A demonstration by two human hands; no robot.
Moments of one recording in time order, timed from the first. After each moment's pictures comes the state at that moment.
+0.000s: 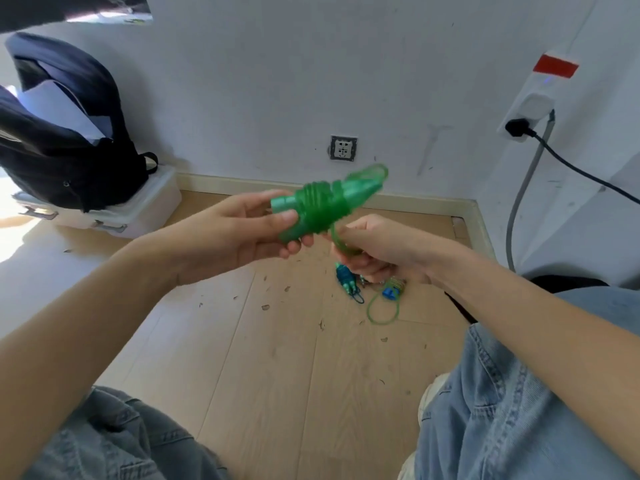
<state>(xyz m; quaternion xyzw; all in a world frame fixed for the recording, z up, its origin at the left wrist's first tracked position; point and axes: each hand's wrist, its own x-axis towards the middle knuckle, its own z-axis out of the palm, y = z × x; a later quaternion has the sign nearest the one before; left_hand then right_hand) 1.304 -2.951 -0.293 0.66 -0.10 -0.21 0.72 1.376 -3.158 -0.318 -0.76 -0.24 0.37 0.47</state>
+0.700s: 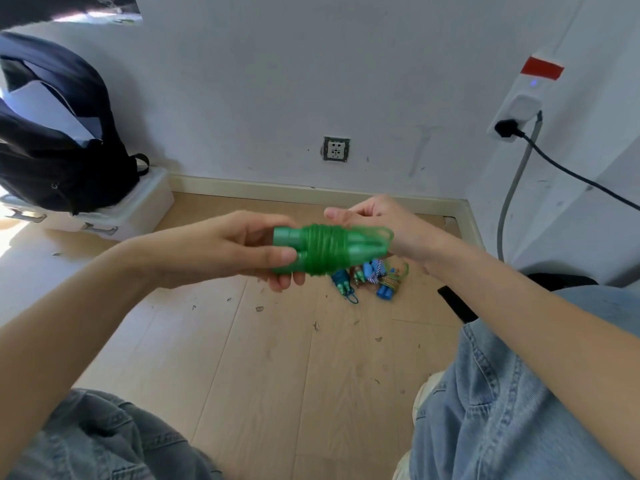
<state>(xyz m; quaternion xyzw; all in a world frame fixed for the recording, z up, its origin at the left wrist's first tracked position) 1.300 -2.952 -0.289 0.76 -0.19 -0.27 0.57 1.378 -3.165 -0.307 -0.82 -0.23 0.24 0.47</state>
